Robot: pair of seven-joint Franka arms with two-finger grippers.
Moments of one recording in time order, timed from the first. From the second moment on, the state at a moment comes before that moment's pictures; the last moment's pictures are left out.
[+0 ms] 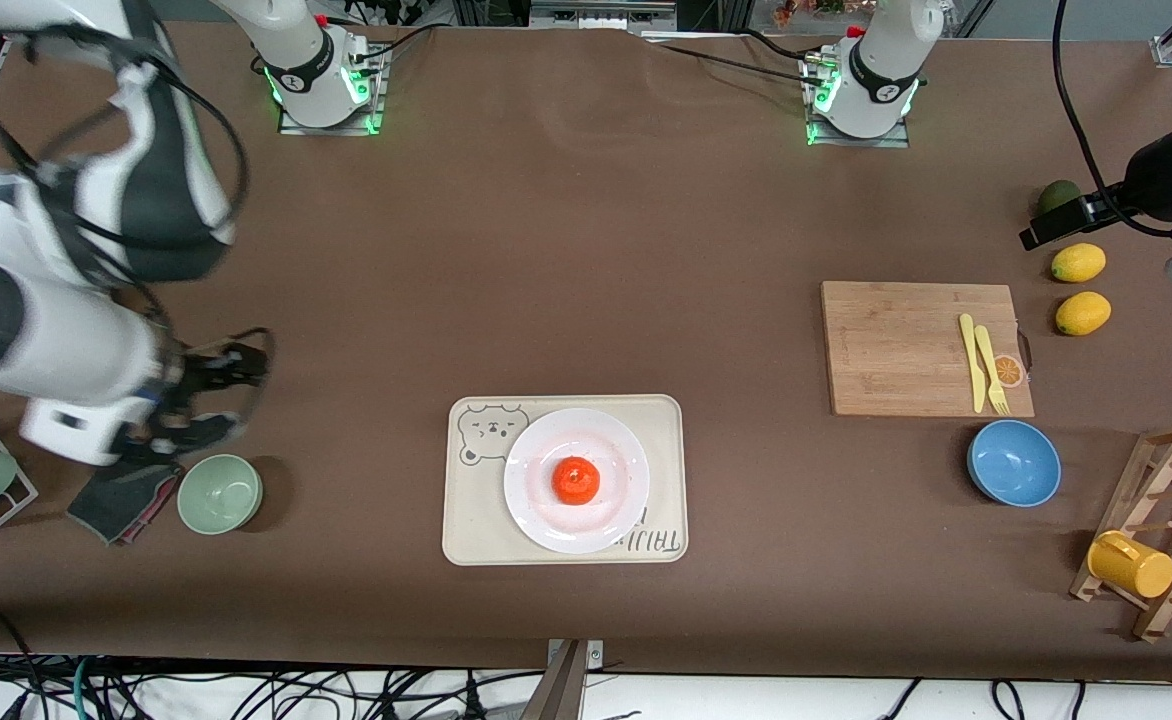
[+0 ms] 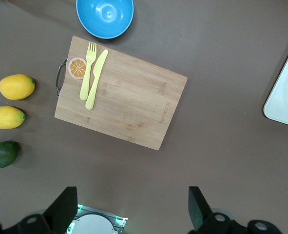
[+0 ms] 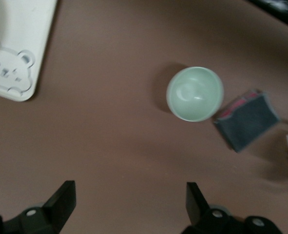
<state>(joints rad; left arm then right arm) 0.08 0.01 -0.04 -1.61 -0.08 1.45 -0.31 0.11 0.54 0.05 -1.07 -0.15 1.54 -0.16</state>
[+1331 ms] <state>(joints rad) 0.08 0.01 -0.04 -1.61 -0.08 1.45 -0.31 0.04 -0.03 -0.03 -1.69 0.00 1.62 -0.07</state>
